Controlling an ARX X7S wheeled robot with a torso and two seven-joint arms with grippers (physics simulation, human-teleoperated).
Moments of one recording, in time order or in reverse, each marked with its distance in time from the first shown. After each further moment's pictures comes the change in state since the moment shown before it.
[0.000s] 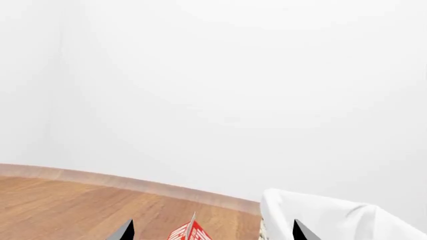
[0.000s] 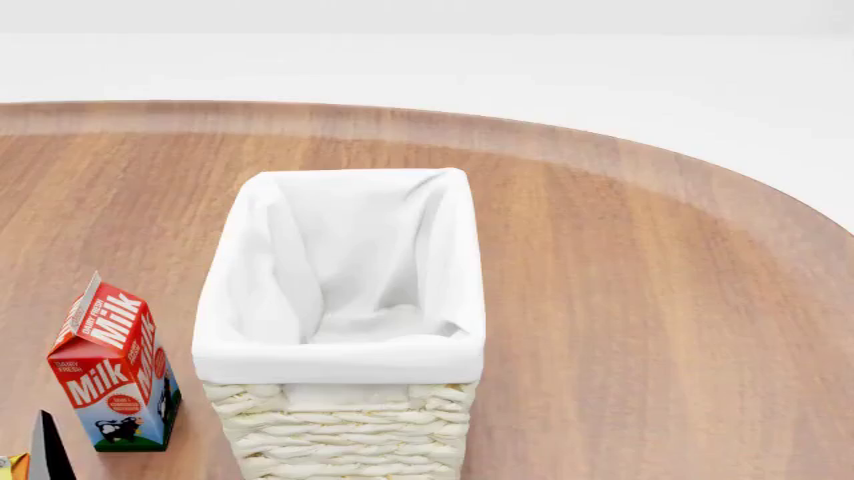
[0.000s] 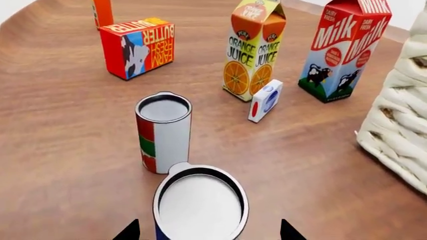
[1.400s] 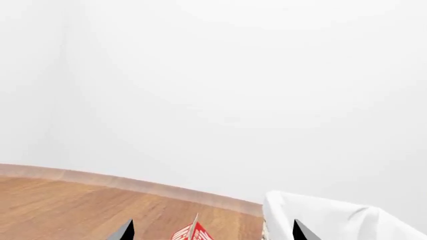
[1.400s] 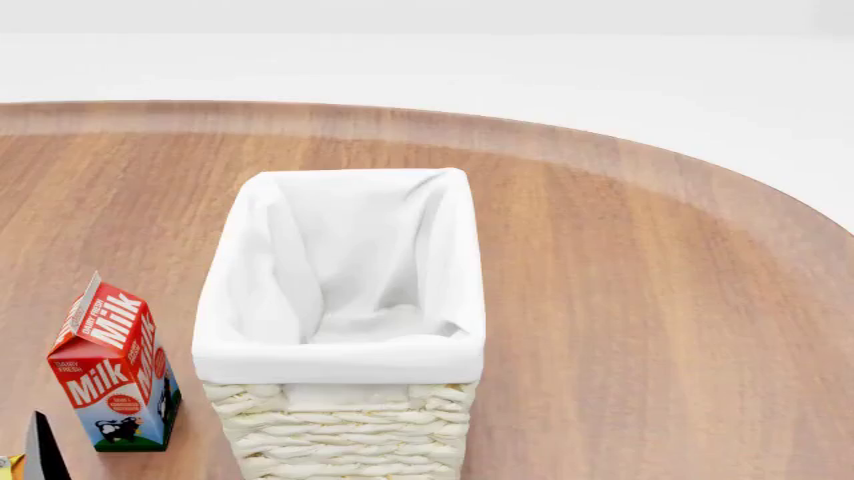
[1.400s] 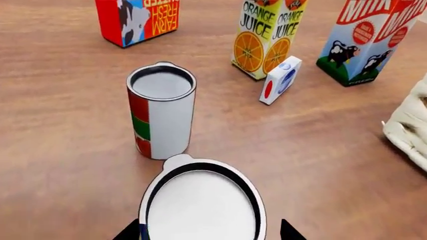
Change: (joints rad) left arm 0.003 -0.012 0.008 0.002 -0.002 0.012 -0.021; right arm 0.097 -0.080 -0.084 0.086 -0.090 0.101 0.025
